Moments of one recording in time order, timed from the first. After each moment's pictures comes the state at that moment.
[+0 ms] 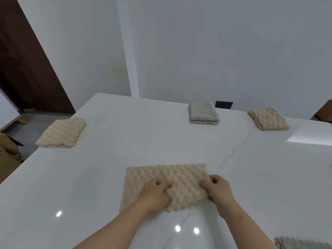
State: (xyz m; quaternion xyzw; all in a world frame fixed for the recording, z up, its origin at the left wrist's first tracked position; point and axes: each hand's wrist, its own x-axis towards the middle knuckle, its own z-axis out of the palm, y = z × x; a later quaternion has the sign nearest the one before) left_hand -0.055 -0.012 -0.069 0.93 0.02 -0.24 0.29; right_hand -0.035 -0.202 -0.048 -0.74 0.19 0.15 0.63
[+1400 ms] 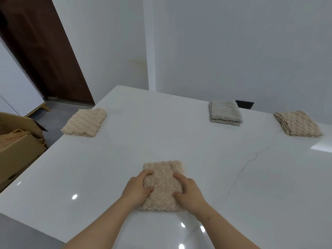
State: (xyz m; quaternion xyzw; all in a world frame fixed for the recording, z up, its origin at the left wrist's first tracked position) left_hand -0.074 0.074 -0.079 0.89 0.18 -0.15 0.39; right_hand -0.043 -0.101 -0.076 -0.86 -0.09 0.27 0.42
